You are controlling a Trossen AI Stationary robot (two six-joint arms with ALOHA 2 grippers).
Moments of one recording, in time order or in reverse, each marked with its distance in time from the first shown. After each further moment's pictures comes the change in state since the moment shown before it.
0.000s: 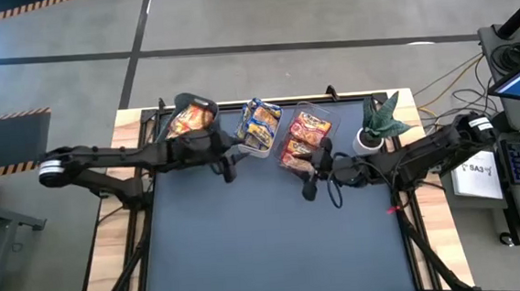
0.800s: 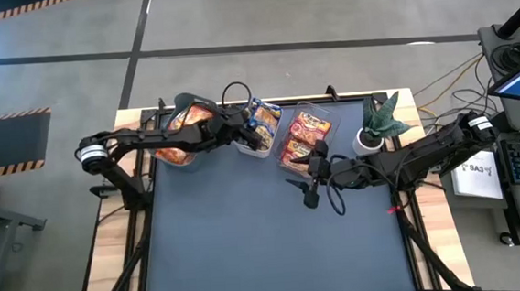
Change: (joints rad) left arm 0.188 0.391 0.226 -0.029 -0.180 -0.316; right arm 0.043 0.000 0.128 -0.170 -0.070 -0.078
